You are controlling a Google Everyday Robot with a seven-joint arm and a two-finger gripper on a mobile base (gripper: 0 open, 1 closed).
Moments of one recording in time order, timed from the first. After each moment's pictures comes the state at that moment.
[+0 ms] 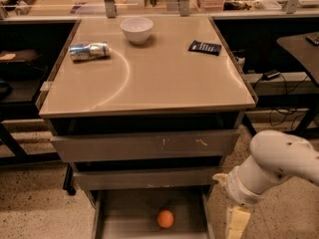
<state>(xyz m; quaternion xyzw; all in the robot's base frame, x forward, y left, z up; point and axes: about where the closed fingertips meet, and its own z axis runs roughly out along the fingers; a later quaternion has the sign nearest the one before) 0.366 -0.183 0.586 -0.66 0.72 0.18 0.08</state>
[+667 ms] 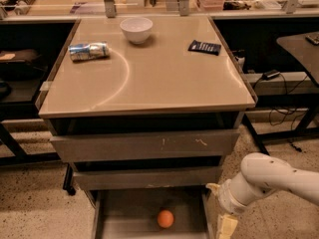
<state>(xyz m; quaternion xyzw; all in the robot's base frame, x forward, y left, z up) 0.383 -0.179 0.482 -0.66 0.71 0.19 0.11</state>
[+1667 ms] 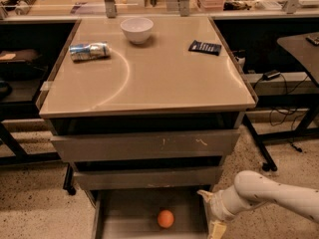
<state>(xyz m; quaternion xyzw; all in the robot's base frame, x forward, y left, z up) 0.403 -0.166 0.389 -0.68 0.68 0.21 0.18</state>
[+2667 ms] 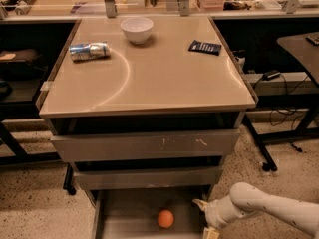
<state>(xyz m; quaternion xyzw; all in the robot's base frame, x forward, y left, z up) 0.405 -0.153 0.299 -0.66 0.68 0.25 0.20</state>
